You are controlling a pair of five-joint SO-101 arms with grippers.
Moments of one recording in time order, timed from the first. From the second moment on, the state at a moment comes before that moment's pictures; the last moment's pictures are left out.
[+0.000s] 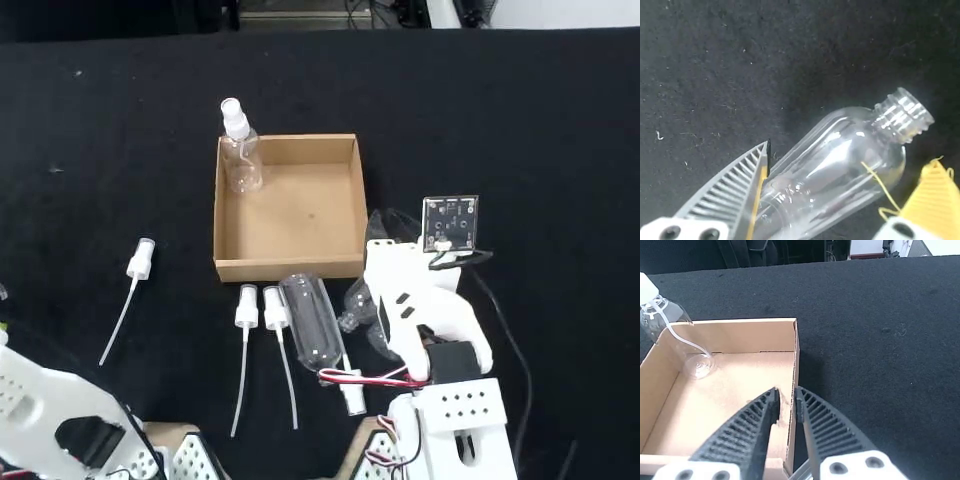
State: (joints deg) left arm -64.4 19.1 3.8 47.6 -84.7; right arm -6.4 -75.6 82.5 28.7 -4.2
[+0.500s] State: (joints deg) left arm -61.9 16.7 1.5 72.0 -84.7; right arm -6.4 -75.6 82.5 28.7 -4.2
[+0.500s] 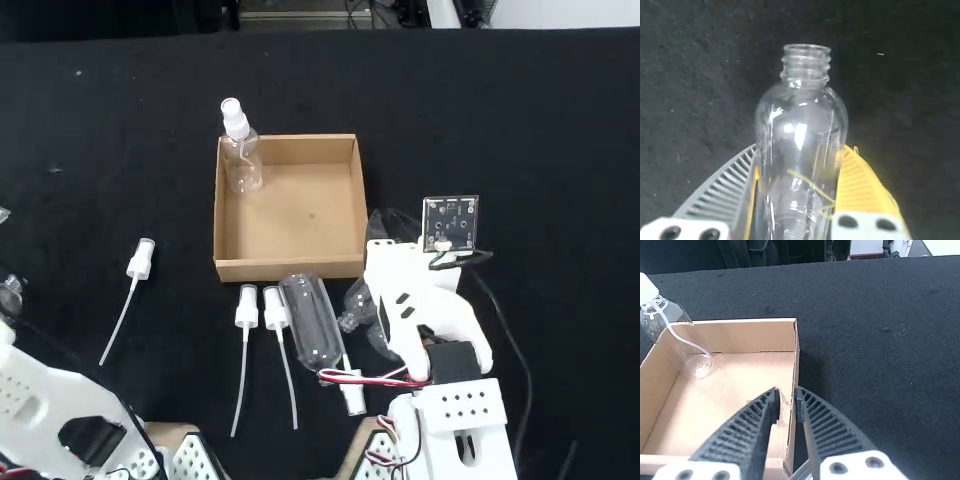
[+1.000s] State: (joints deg) left arm -56.4 13.7 1.2 79.1 -78.0; right arm -6.4 -75.6 82.5 28.7 -4.2
